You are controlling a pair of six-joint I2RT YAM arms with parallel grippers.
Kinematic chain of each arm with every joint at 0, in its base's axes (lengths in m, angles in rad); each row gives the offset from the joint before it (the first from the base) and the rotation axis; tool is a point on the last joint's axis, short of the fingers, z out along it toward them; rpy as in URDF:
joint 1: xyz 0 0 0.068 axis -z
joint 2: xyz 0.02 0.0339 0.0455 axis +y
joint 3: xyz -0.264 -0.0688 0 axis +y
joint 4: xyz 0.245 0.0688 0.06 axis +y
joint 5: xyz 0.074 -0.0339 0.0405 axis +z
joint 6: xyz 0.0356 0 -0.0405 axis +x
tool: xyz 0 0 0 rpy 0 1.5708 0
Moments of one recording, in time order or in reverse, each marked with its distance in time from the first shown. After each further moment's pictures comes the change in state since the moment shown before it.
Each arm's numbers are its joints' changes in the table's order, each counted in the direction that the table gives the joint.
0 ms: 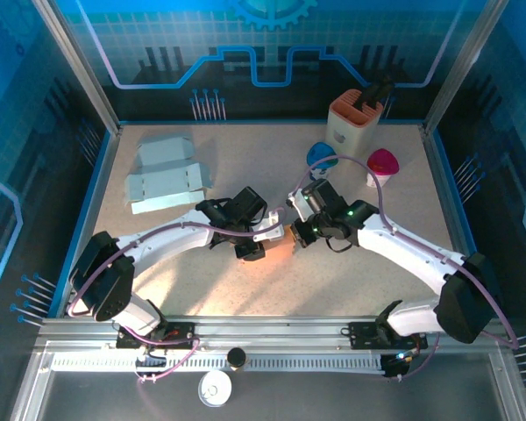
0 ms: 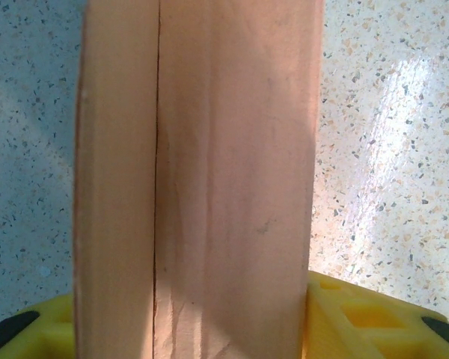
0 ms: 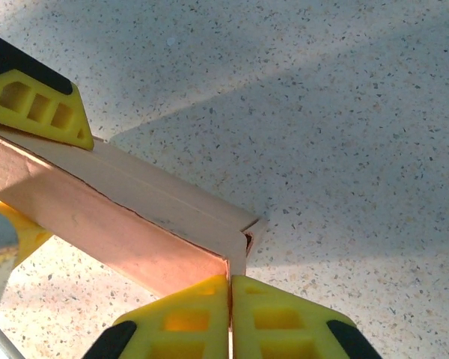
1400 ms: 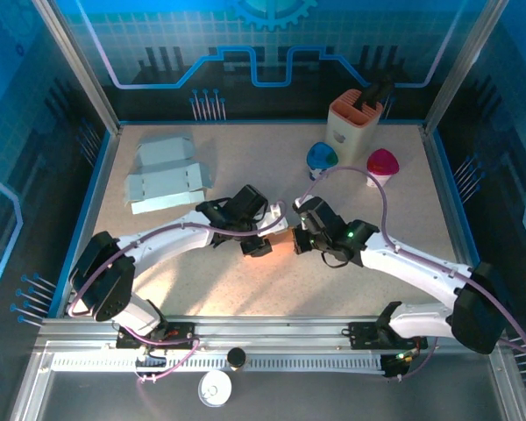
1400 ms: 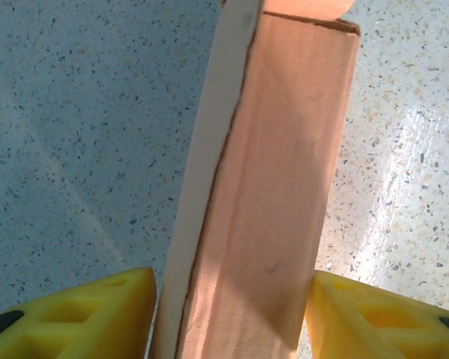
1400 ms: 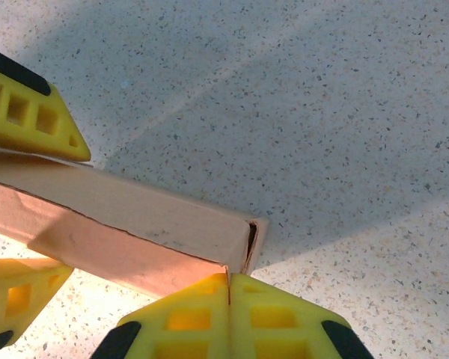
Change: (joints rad) left arm 0.001 -0.001 0.021 -0.132 0.001 -0.079; right arm -0.123 -0.103 0.153 -0.151 -0.247 0.304
